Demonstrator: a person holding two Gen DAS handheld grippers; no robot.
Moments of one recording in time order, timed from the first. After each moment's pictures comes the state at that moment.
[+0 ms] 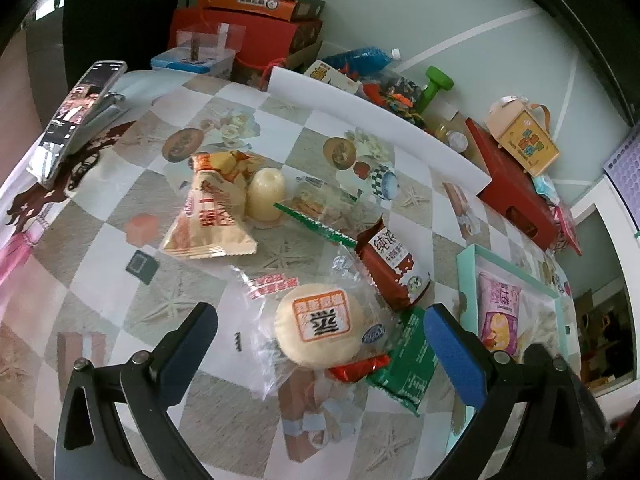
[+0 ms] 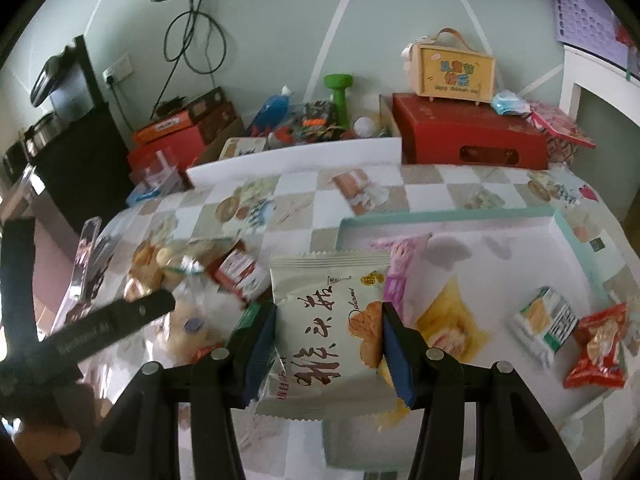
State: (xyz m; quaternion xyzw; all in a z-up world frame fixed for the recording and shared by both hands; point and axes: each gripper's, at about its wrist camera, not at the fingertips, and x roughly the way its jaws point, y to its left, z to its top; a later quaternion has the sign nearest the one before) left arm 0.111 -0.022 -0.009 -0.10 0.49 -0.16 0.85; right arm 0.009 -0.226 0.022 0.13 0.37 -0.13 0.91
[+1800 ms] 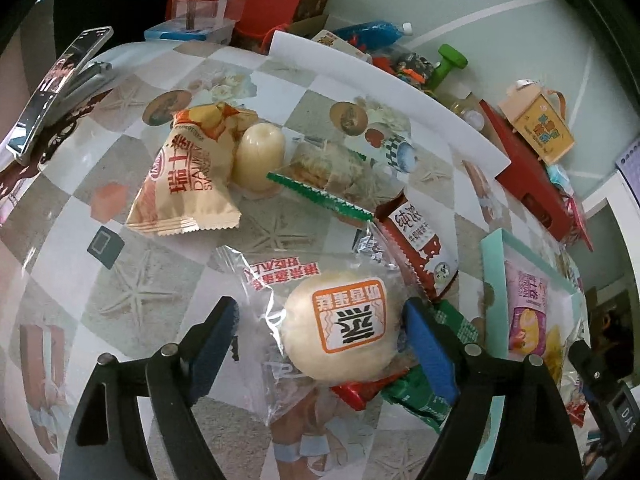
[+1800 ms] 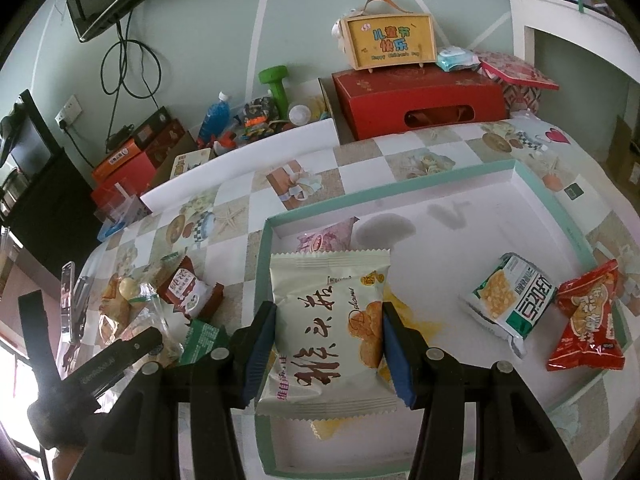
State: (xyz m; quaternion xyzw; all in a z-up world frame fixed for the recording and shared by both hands) left arm 0.121 -0.034 -0.047 -0.10 0.51 -0.15 0.84; right arm -0.005 -0.283 0.004 0.22 0.38 -0.17 0.88
